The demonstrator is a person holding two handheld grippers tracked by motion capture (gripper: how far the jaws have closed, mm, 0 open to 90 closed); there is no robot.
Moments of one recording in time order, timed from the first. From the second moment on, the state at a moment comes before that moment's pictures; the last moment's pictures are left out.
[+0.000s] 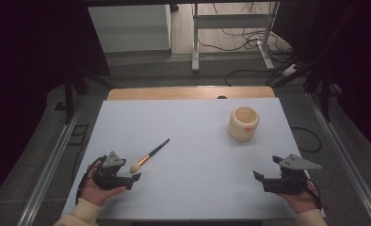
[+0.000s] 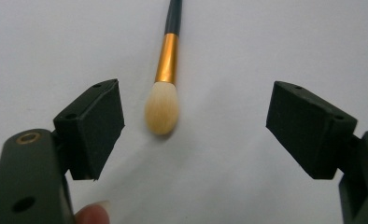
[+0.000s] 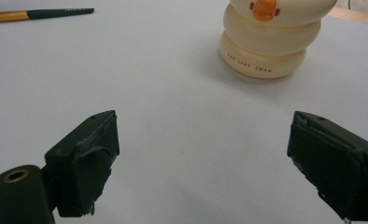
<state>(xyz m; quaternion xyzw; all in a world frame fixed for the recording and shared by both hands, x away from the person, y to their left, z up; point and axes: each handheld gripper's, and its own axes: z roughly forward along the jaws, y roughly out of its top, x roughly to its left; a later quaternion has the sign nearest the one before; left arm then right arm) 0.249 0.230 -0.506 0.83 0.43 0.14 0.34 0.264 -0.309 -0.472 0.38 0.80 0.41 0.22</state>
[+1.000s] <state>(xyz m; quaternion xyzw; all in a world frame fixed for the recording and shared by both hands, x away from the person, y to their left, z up) 0.250 0.227 -0.504 0.83 0.43 0.14 0.34 0.267 -0.309 -0.473 0.38 0.80 0.40 0.22</state>
